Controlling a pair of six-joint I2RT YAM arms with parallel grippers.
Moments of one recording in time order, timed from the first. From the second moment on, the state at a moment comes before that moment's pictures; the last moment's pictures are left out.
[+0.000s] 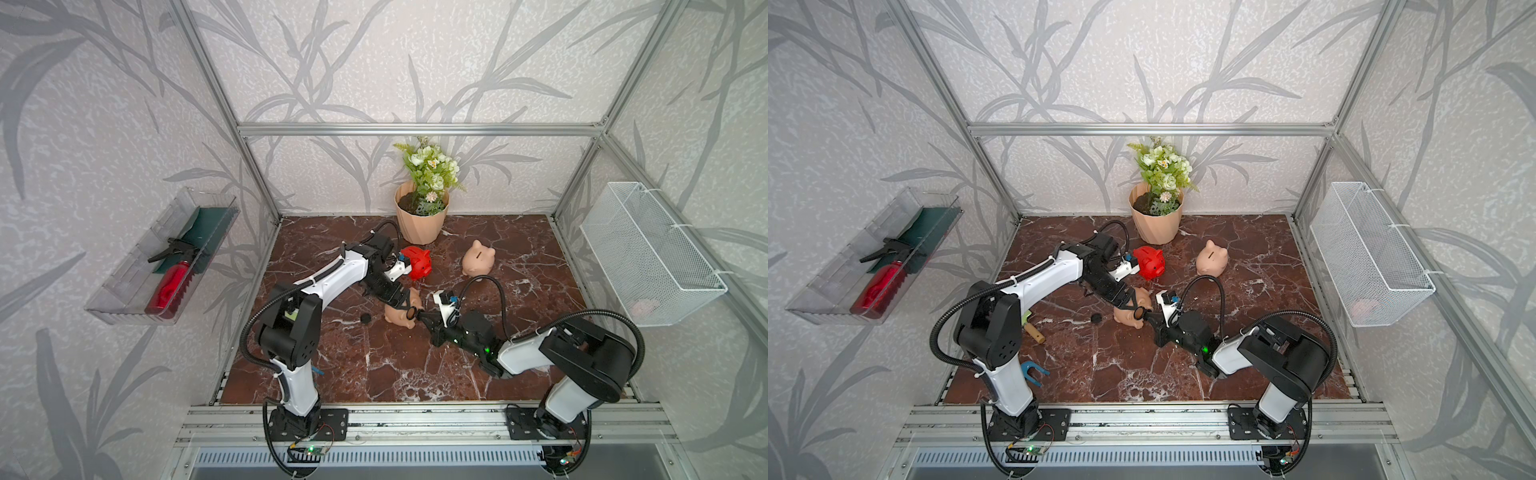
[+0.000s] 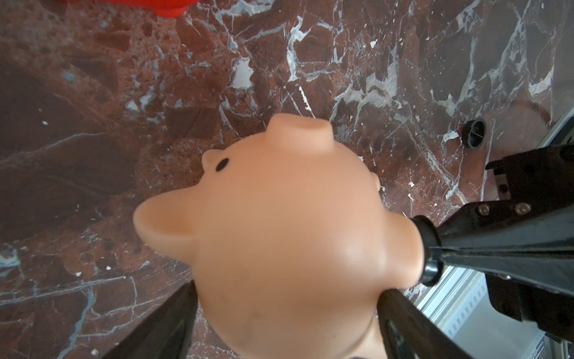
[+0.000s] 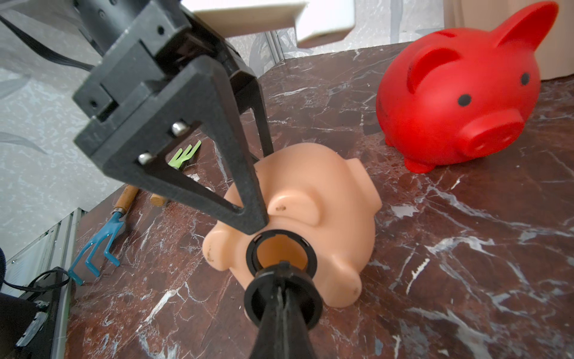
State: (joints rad) left arm -0.45 1.82 1.39 -0.95 0.42 0.15; right arm 0.85 1.65 0.38 1.02 -0.06 0.39
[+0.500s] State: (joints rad) left arm -0.44 1.82 1.39 -0.94 0.43 0.14; right arm 0.86 1.70 0.41 1.05 -0.05 0.39
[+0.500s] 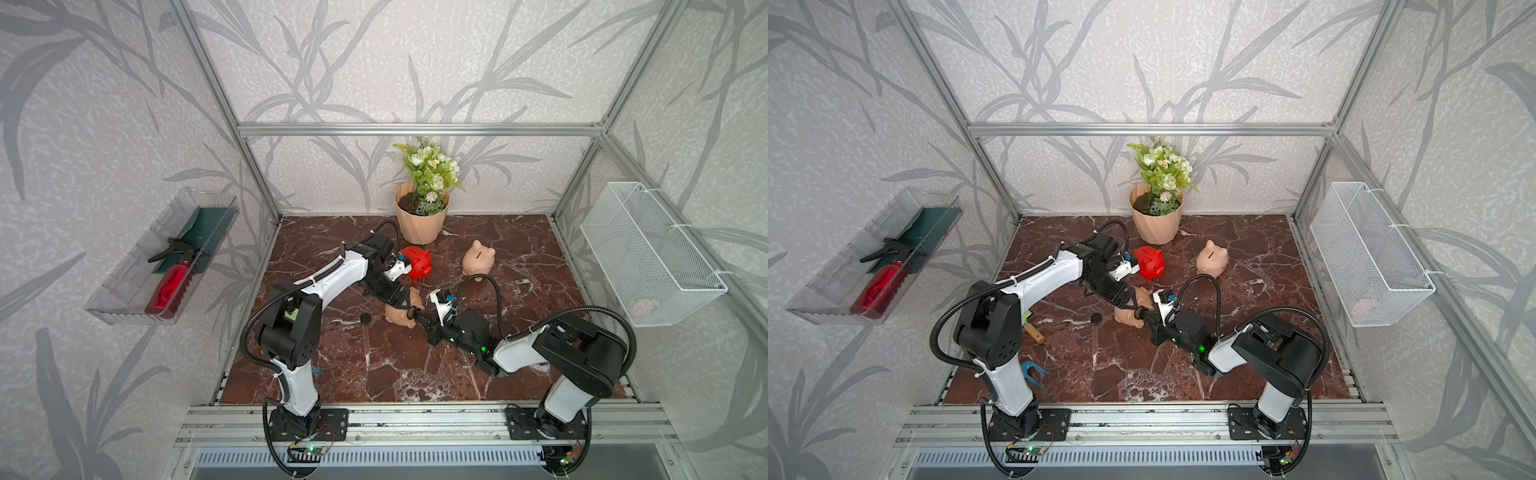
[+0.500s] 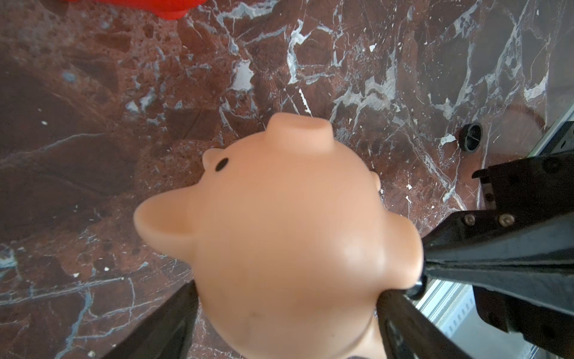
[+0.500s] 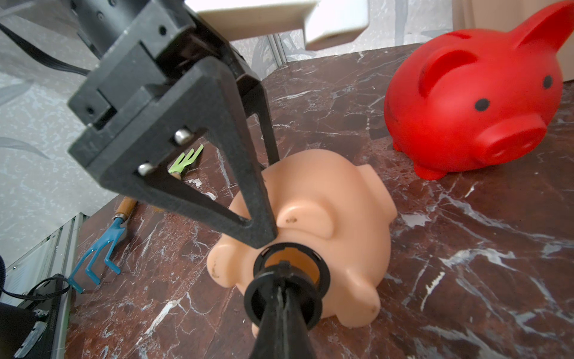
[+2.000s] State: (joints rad) left arm -0.44 1.82 1.39 -0.94 0.43 0.14; right arm 0.86 1.80 0.46 1.10 -0.05 0.34
